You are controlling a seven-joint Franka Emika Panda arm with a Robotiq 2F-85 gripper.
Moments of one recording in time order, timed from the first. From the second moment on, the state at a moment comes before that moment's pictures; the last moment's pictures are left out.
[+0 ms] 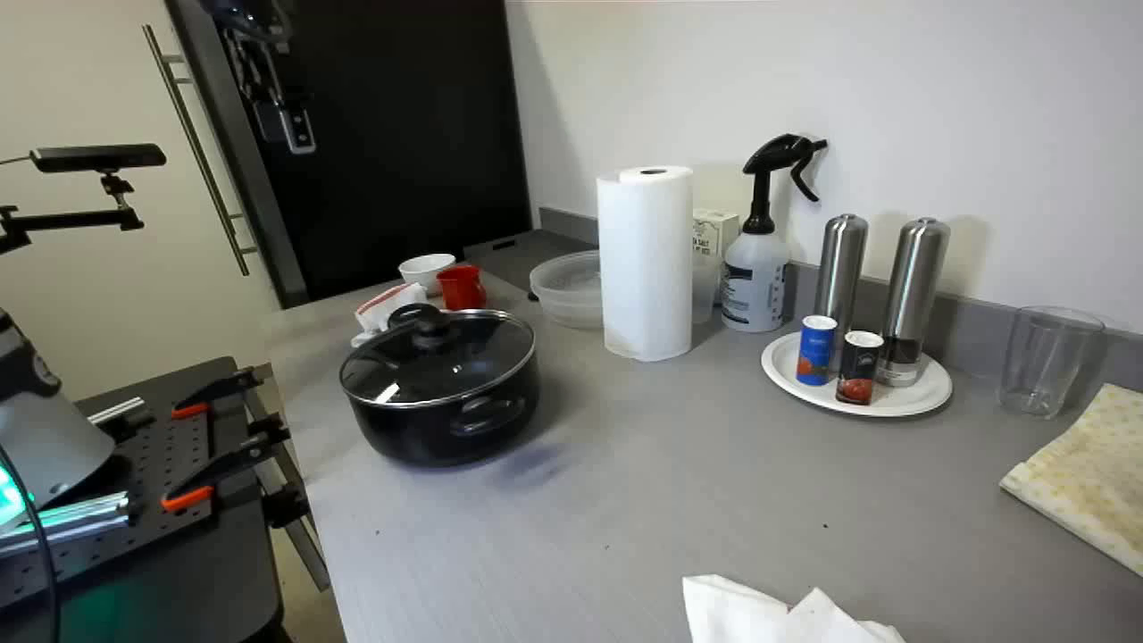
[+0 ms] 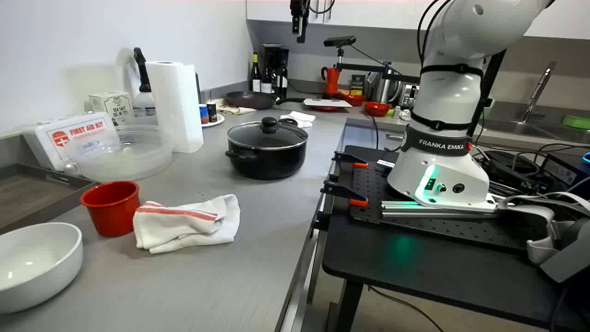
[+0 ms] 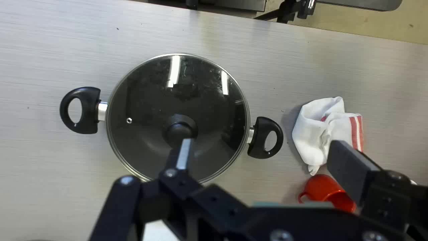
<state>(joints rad) -0.05 -0.65 -0.21 -2.60 -0.04 1.94 -0.30</state>
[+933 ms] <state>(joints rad) -0.05 -0.65 -0.21 -2.60 -0.04 1.94 -0.30</state>
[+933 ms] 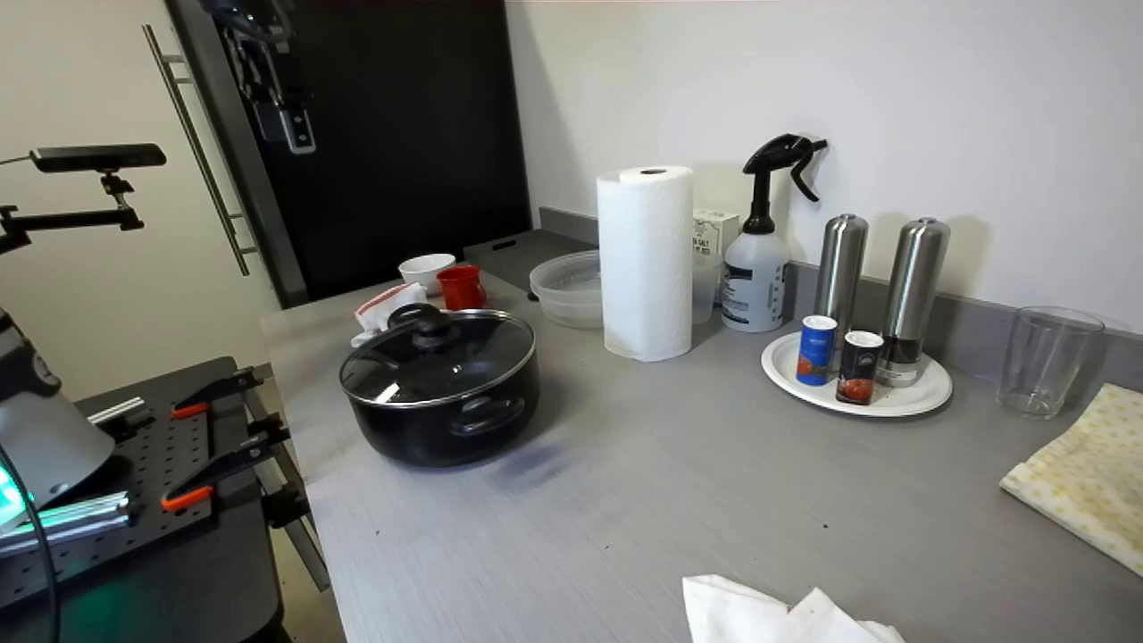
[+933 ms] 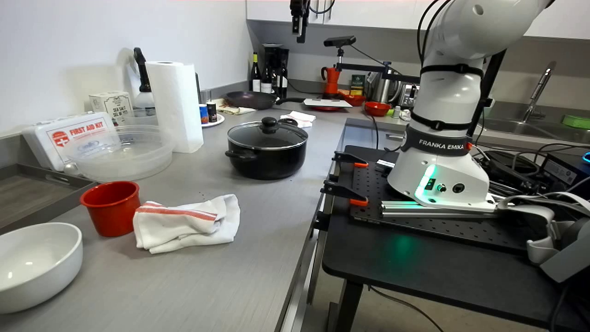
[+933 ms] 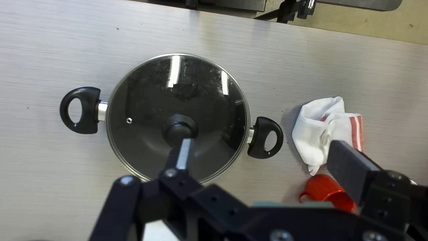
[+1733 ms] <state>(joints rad) -0.05 -0.48 -0.21 -2.55 -0.04 2.08 -0.29</state>
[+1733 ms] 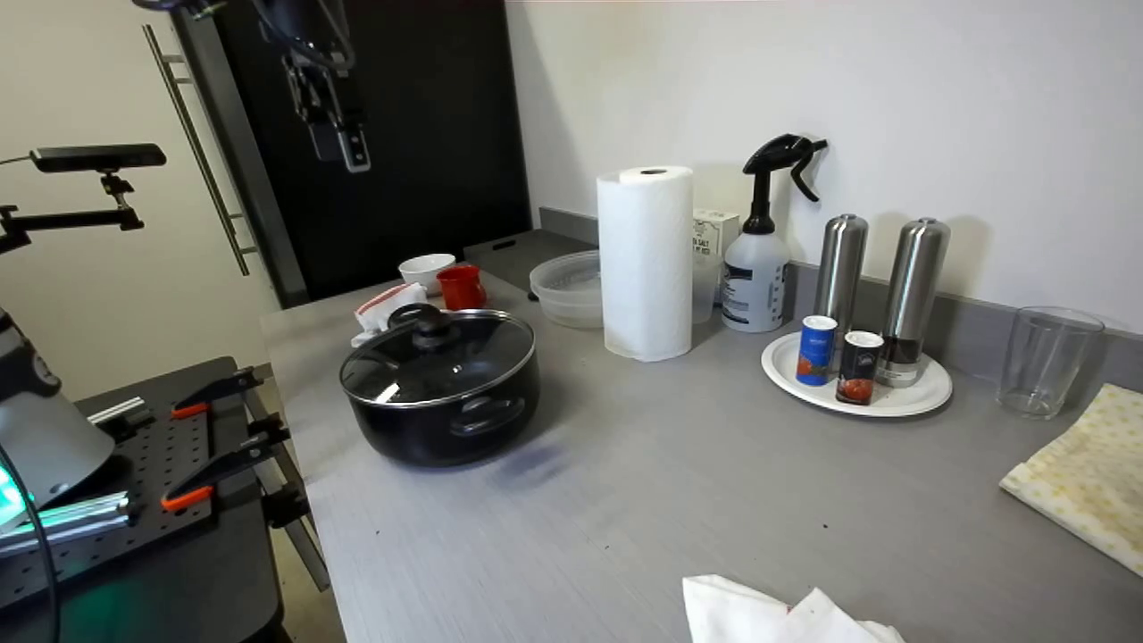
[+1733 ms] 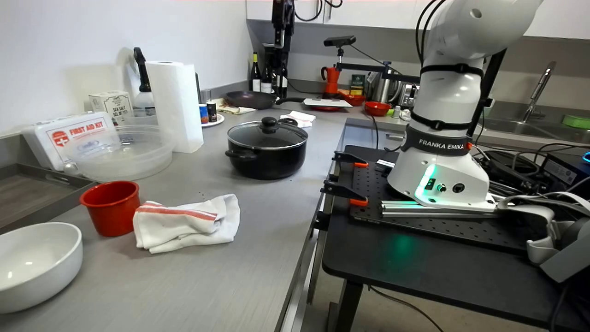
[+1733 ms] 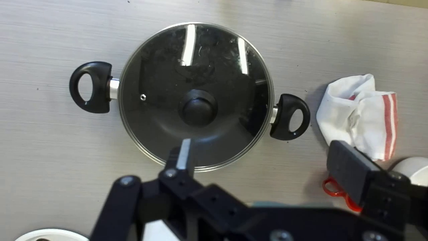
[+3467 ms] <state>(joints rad) -0.16 0.13 -0.18 -2.41 0.03 2.36 -0.35</state>
